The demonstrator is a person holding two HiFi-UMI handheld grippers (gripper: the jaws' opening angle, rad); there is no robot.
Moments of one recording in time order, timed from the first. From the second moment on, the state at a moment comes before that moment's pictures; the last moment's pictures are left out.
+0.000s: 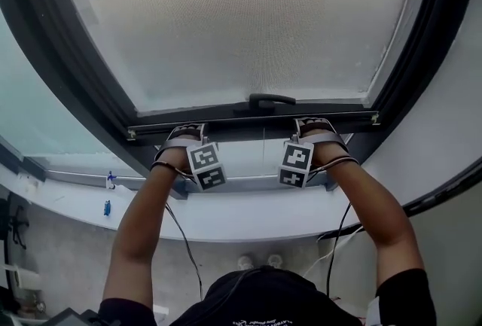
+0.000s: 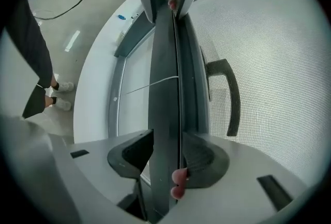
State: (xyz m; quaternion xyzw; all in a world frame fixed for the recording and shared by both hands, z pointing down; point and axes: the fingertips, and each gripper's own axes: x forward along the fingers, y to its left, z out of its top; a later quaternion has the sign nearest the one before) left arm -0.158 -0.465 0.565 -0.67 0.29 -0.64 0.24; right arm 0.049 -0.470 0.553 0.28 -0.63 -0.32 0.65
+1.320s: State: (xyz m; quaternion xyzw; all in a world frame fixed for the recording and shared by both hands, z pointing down) left arm -0.152 -0.465 0.530 -0.71 0.39 -0.54 0.24; right arm 0.050 -0.475 0.532 0.33 -0.65 -0.36 0.57
